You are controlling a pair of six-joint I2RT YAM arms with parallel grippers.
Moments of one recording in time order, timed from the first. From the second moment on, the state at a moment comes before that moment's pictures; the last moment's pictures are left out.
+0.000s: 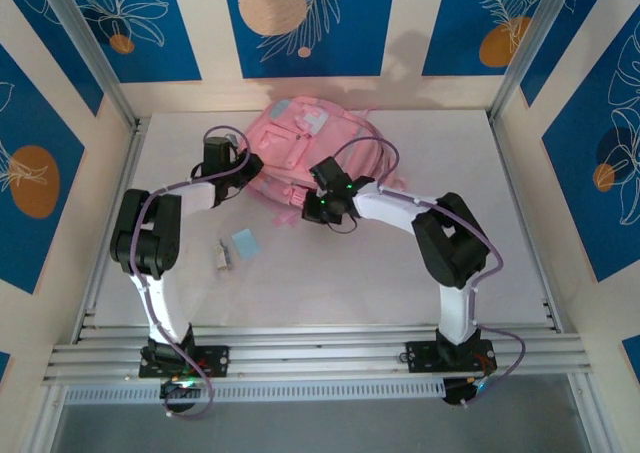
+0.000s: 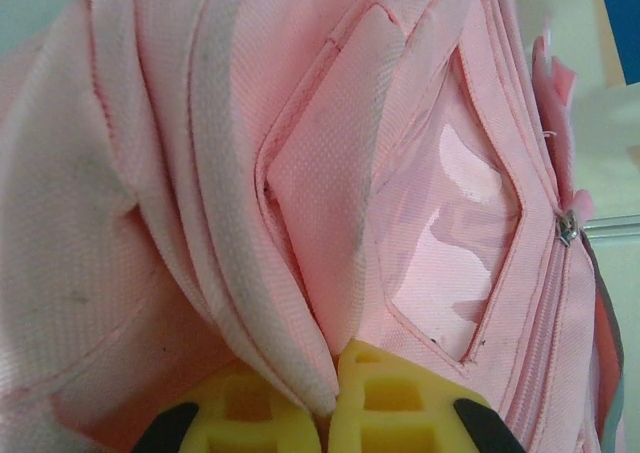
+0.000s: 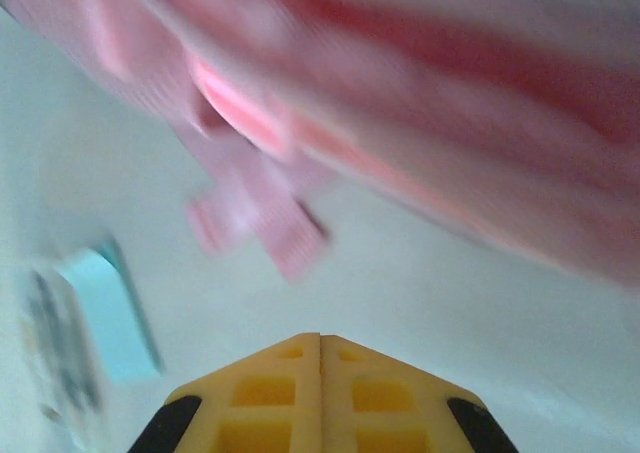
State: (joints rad) left arm -0.18 1.94 1.14 0.24 0.30 -0.86; right arm 0.67 1.91 1.32 -0.46 -0.21 0.73
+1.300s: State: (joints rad) left arm -0.38 1.77 0.94 0.39 0.22 -1.10; right arm 0.60 1.90 1.38 -0.40 -0.28 0.85
